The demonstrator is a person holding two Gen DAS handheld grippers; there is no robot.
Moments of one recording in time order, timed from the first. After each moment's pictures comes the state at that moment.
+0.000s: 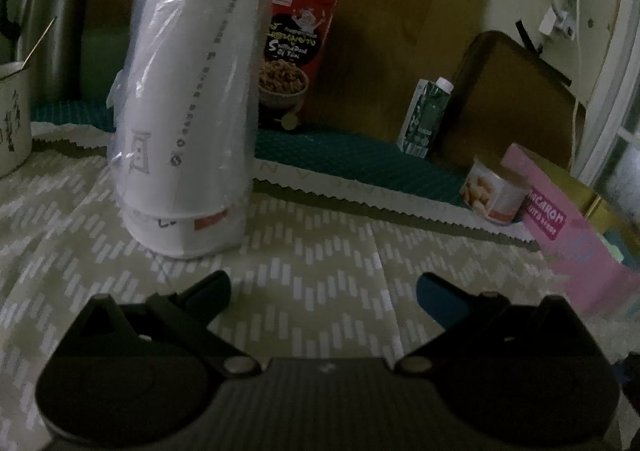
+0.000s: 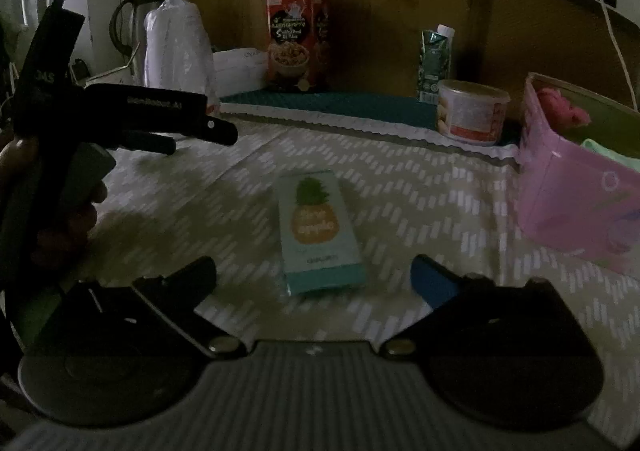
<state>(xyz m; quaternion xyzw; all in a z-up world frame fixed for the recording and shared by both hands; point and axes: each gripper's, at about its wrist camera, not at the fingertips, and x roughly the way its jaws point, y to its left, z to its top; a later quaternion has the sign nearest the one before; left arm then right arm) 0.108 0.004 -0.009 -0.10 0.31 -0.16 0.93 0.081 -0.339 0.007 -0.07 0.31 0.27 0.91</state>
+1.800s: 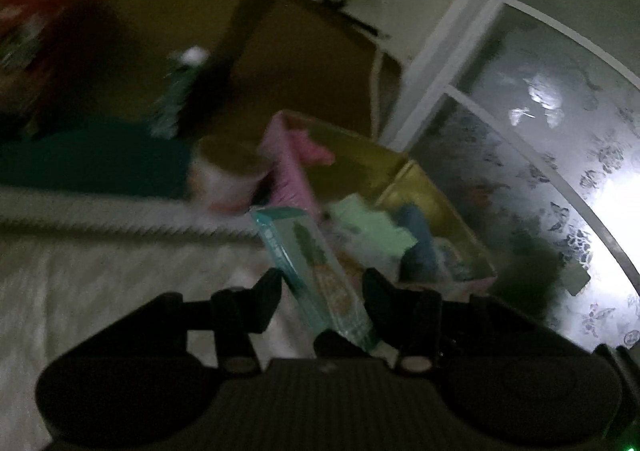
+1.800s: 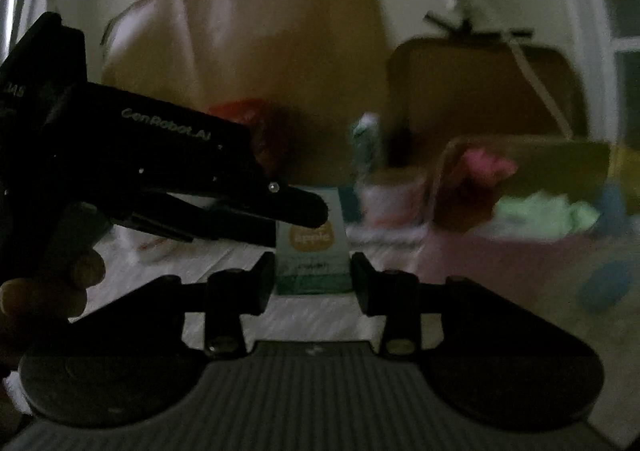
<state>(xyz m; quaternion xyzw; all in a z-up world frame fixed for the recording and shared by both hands) 0.098 -0.161 0.081 -0.10 0.35 -0.40 0.84 0.081 -0.402 0.057 0.04 0.19 0.21 0.96</state>
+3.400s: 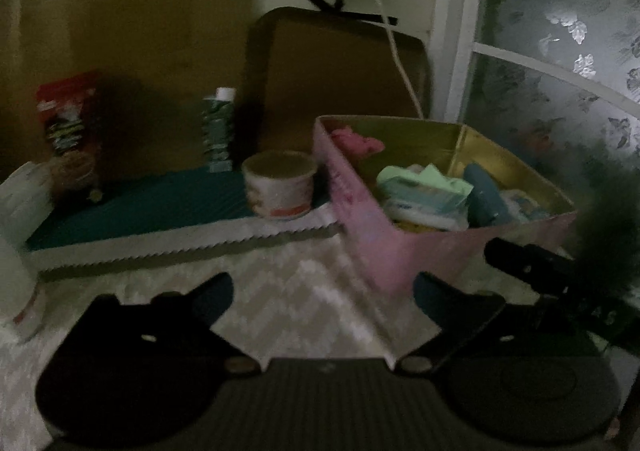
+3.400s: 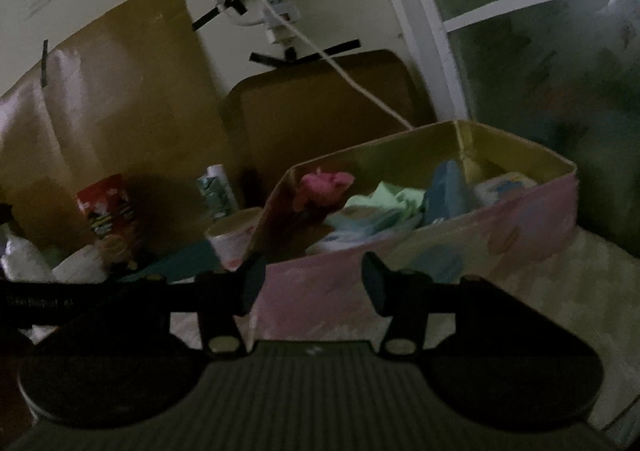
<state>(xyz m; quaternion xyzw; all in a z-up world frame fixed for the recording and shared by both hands) 0.040 -0.164 0.058 0.05 0.29 -0.29 0.91 0.074 -0.468 0.055 0.14 0.18 0.02 0.97</state>
